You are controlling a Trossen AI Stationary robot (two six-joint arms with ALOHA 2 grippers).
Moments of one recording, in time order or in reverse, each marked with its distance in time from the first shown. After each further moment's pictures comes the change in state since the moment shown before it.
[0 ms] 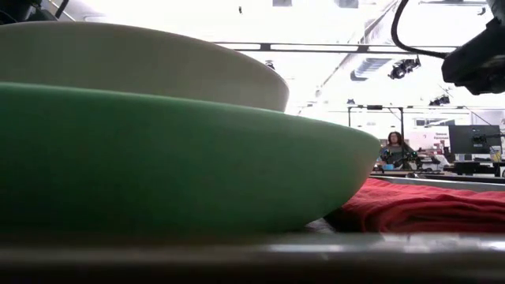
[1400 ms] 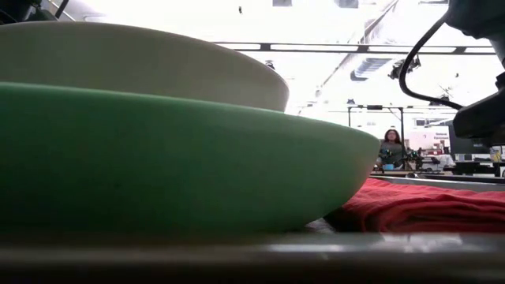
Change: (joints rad) left arm 0.000 0.000 0.000 0.000 -0.002 0.000; right arm 0.021 0.106 -0.188 0.365 -0.047 0.016
